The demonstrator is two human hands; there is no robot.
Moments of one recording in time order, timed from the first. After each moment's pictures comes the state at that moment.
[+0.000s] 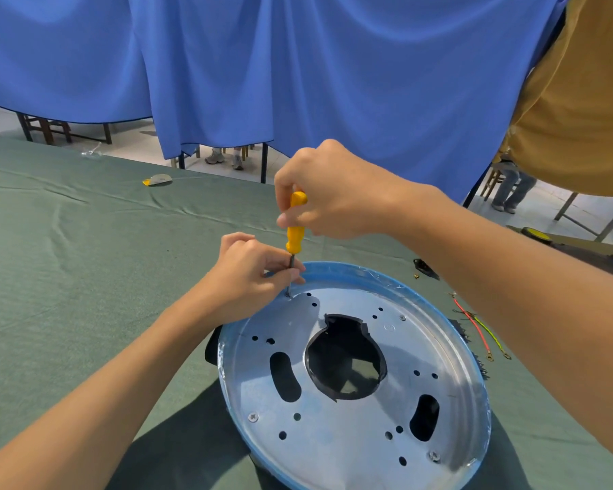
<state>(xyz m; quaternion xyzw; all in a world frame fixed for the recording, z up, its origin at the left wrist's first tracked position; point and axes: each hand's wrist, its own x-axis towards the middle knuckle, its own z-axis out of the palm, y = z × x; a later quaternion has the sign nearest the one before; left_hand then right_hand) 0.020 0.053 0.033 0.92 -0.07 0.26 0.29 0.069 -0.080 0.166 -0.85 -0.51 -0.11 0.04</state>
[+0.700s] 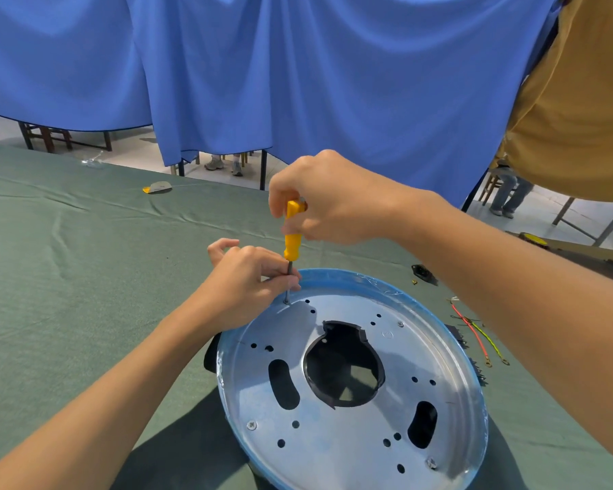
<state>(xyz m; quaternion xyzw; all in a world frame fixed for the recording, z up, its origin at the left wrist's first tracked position) 0.020 0.054 0.031 0.93 -0.04 0.26 0.27 0.070 -0.081 0.168 -0.85 -0.52 -0.11 0.01</state>
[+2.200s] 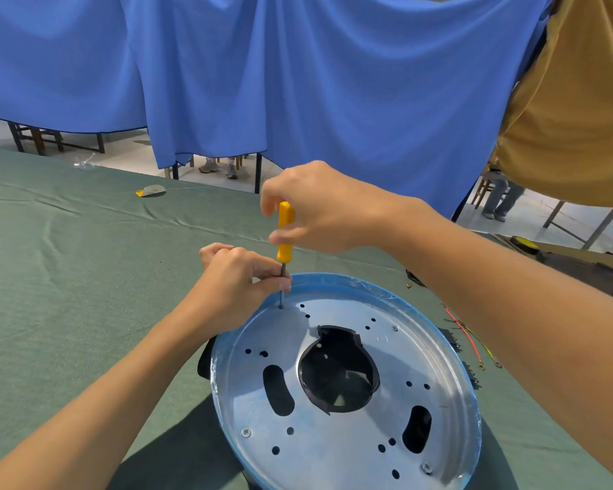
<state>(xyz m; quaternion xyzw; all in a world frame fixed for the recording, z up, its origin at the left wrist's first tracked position) 0.023 0.056 0.030 0.91 -0.03 0.29 0.29 0.066 -0.078 0.165 -0.86 -0.51 -0.11 -0.01</state>
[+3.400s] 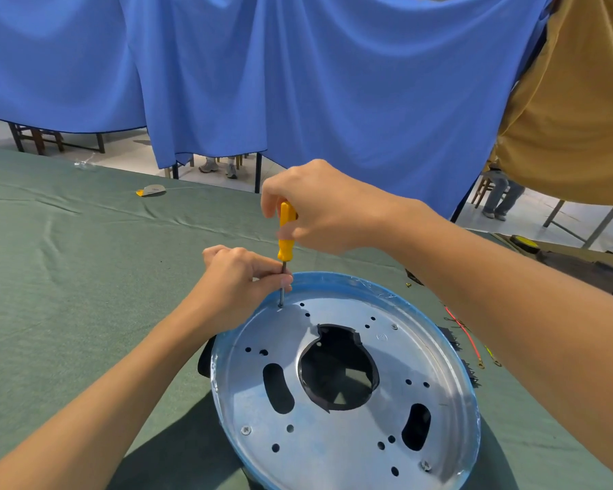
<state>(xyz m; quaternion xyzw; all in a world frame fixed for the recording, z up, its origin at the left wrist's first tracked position) 0.024 0.056 0.029 0.90 -0.05 0.32 0.30 0.069 -0.079 0.163 -0.85 -0.52 -0.12 0.00</state>
